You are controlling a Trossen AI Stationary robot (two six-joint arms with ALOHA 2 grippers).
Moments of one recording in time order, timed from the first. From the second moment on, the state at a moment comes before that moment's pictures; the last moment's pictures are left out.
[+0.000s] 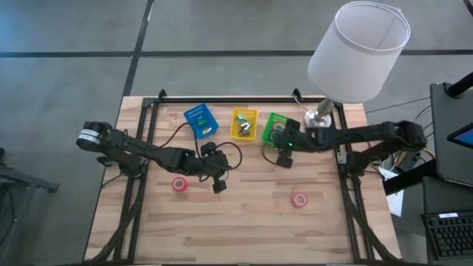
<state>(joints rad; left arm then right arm) -0.18 1.46 0.93 -0.19 -0.34 -0.34 -0.12 1.33 0.78 -0.41 0.32 0.00</state>
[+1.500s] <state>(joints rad) 0.01 1.46 0.94 -0.08 -0.33 0.01 0.44 1.48 0.77 -0.76 -0.03 1.13</state>
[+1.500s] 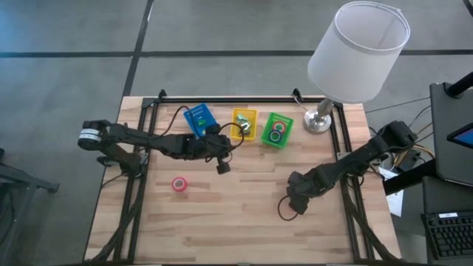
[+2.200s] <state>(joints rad) 0.01 1.46 0.94 -0.08 -0.33 0.02 0.49 1.49 0.80 -0.74 0.03 1.10</state>
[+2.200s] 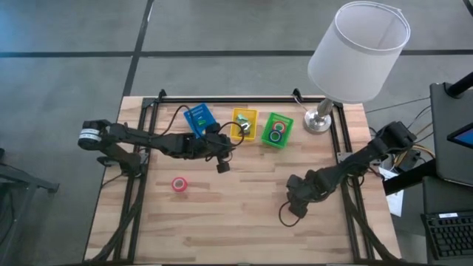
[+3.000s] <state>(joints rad) 0.01 1.46 0.94 -0.02 -0.33 0.02 0.49 1.62 0.80 -0.68 0.03 0.91</state>
